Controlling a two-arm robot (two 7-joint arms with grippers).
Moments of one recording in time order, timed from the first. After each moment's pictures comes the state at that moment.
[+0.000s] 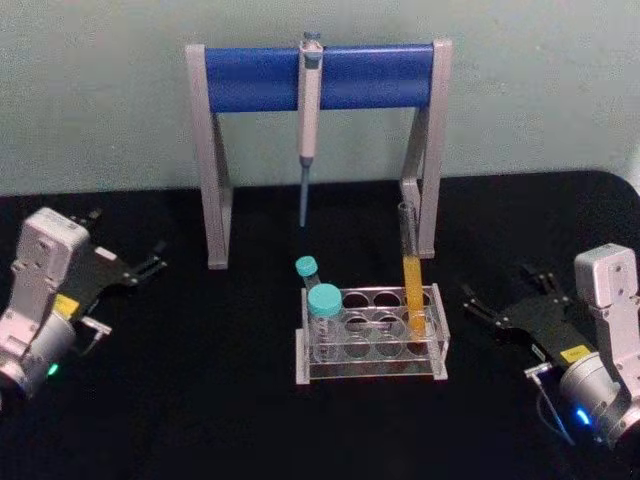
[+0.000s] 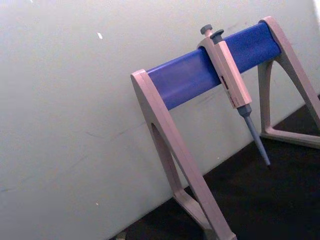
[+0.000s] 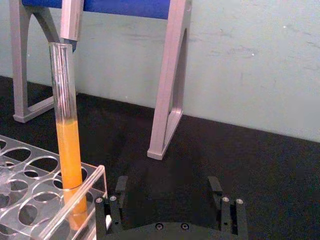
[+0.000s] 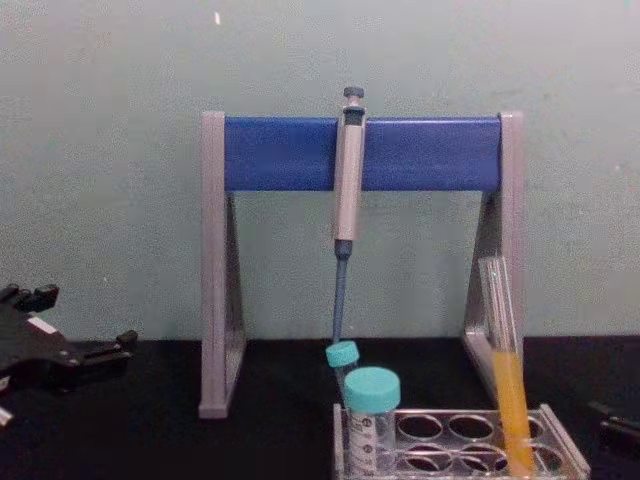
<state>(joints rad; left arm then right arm) -0.20 0.60 0.45 -1.41 -0.25 -0.12 0.03 -0.03 0.34 -0.18 -1.52 0.20 -0.01 0.16</state>
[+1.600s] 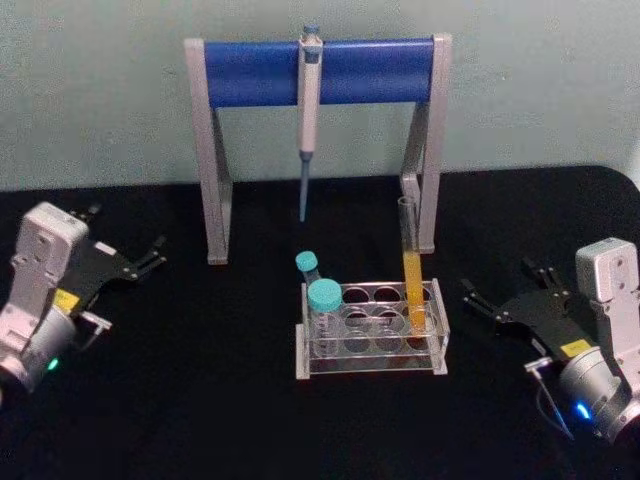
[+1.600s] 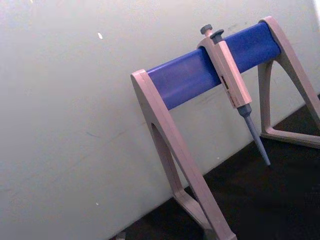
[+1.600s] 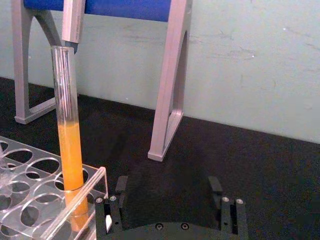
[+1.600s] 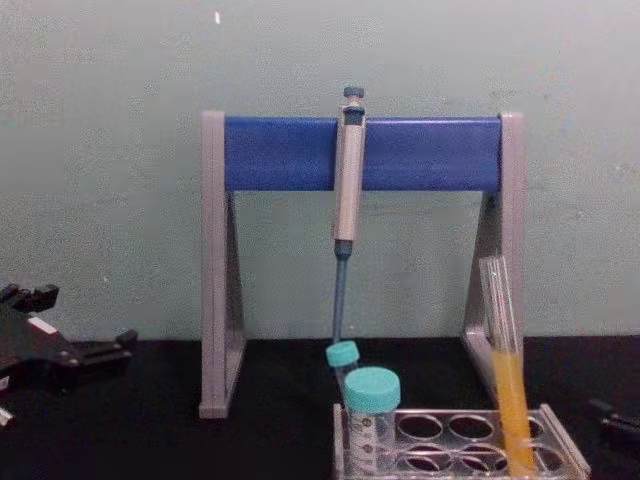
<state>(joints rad) -0.20 0.60 0.45 -1.41 -0.25 -0.12 0.03 -0.03 0.34 -0.18 -1.53 0.21 -0.02 0.16</state>
